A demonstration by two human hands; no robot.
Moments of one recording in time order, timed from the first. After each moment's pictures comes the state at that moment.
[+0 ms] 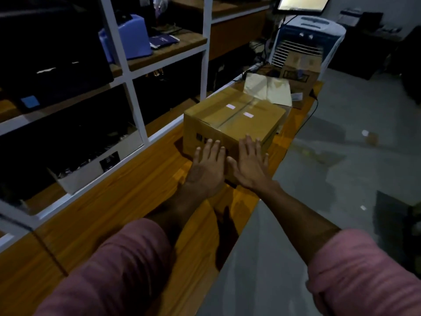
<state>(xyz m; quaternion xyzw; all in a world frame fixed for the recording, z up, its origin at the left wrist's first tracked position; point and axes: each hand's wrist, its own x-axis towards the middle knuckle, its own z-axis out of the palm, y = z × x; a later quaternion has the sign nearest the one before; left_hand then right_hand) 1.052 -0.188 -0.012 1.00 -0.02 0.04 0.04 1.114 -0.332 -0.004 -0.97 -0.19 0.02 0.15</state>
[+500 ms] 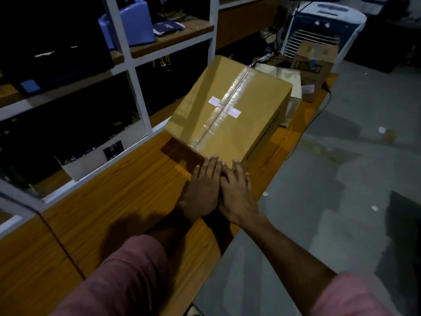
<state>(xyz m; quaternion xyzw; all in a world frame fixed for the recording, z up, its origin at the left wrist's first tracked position) 1.029 -0.193 -0.080 1.00 -0.04 0.00 0.04 1.051 -0.330 -0.067 -0.95 -0.31 0.01 0.09</state>
